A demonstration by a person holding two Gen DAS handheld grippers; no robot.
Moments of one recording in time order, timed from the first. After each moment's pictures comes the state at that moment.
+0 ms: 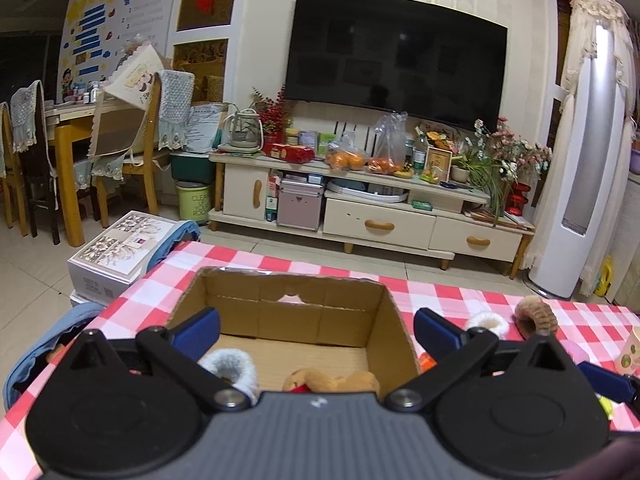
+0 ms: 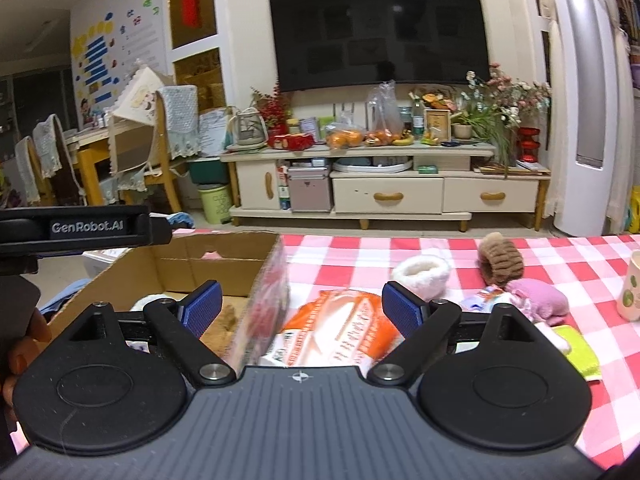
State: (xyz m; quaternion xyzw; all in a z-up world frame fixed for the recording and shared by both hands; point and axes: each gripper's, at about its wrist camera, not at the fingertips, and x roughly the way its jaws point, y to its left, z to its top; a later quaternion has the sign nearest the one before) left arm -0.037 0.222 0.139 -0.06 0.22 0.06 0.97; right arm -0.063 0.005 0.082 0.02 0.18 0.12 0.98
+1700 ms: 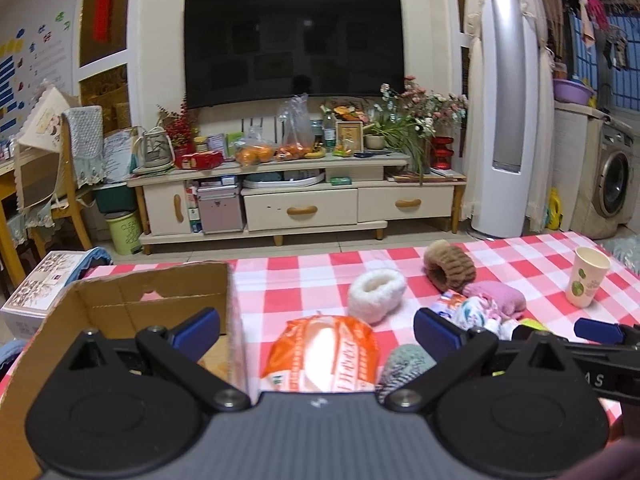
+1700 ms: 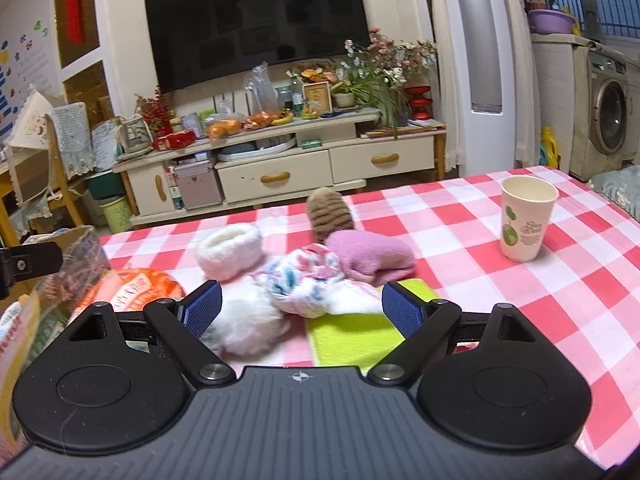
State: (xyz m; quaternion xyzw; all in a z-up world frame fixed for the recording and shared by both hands) left arm -0.039 0.098 0.119 0.03 0.22 -0.04 0.97; right arm -0.095 -0.051 0.049 0.09 0.20 -0.04 0.97
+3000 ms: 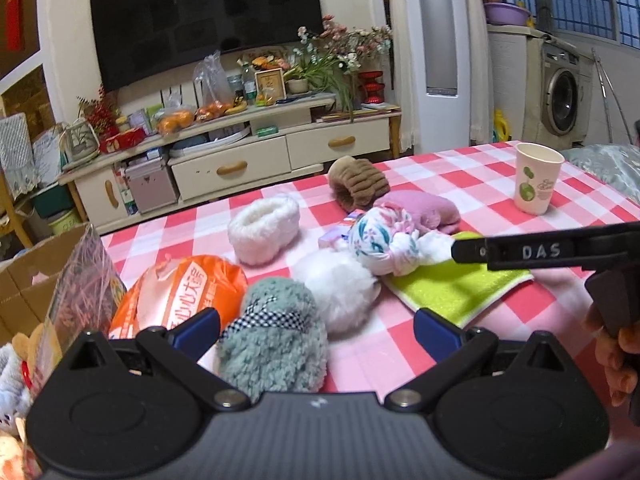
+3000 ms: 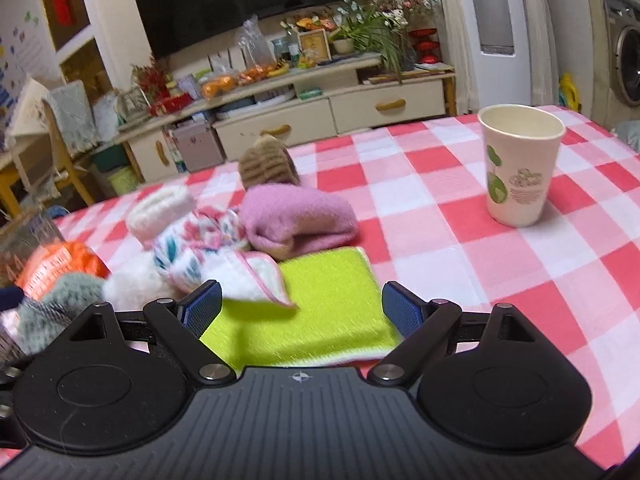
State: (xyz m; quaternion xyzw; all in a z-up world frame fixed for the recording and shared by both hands) left arm -0.022 0.014 0.060 0.10 0.29 -0.12 0.94; right arm -0.058 -0.129 0.011 0.13 0.27 0.01 0.96
